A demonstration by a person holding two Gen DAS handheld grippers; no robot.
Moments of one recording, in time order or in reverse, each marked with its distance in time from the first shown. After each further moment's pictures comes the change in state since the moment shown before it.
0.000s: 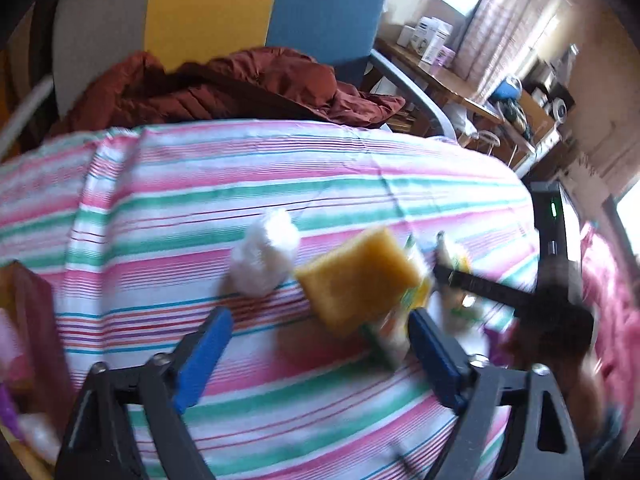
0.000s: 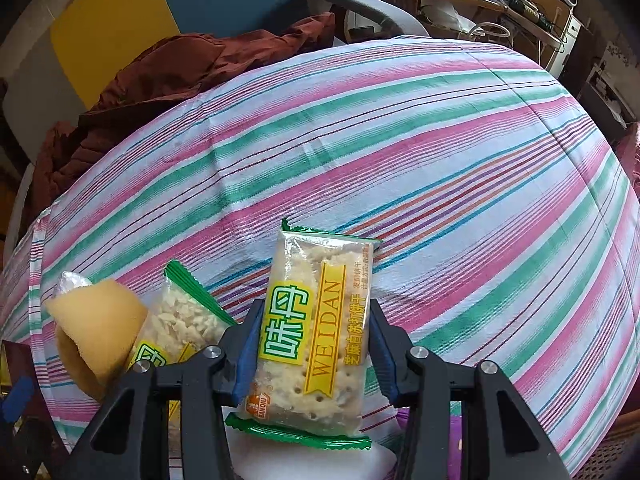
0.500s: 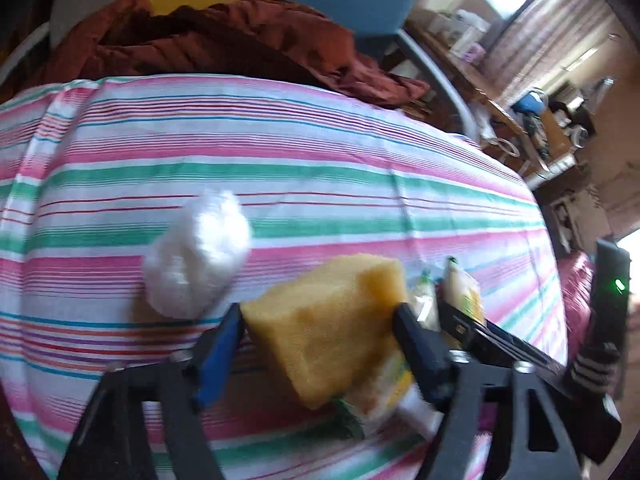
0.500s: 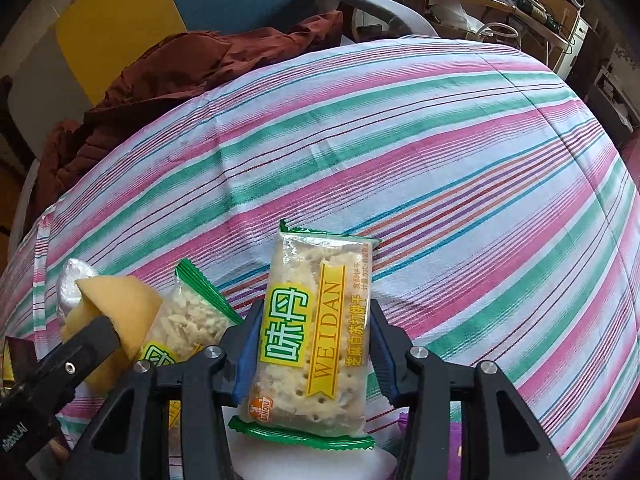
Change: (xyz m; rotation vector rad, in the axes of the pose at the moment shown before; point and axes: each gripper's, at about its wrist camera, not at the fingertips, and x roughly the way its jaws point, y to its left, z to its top) left arm 0.060 -0.016 0.019 -0.081 0.071 -0.020; right arm -0.006 -0.003 0.001 -0.024 0.003 0.028
